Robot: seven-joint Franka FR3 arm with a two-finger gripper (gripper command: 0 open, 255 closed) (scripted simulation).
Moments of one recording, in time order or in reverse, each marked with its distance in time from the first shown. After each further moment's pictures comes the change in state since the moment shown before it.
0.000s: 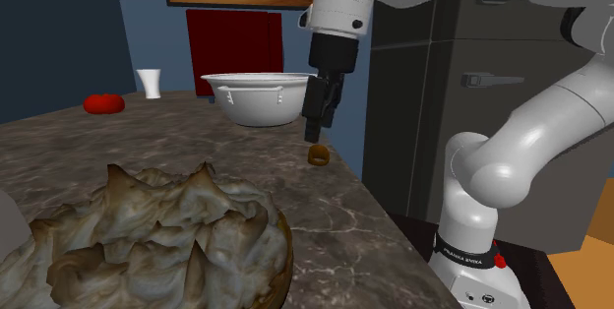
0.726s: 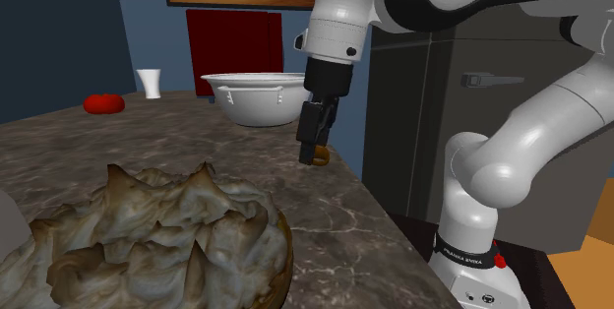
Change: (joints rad) arm 0.006 0.010 0.032 -0.083 0.019 0.104 0.006
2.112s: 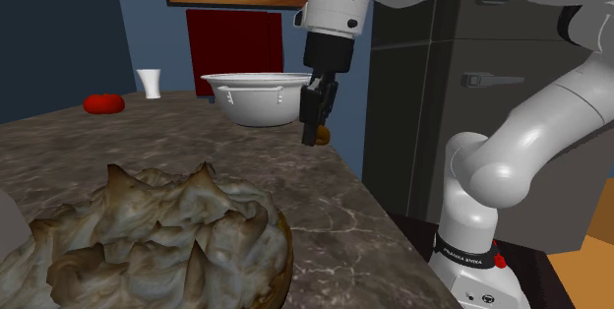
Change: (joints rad) arm -0.011 0.014 -0.020 0.099 -0.019 -0.085 0.000
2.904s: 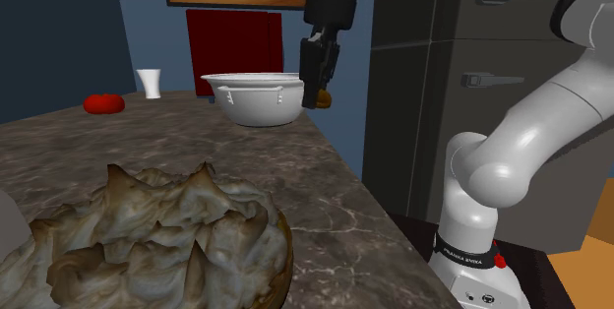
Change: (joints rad) arm -0.019 0.044 -0.022 0.189 -0.028 -0.146 0.007
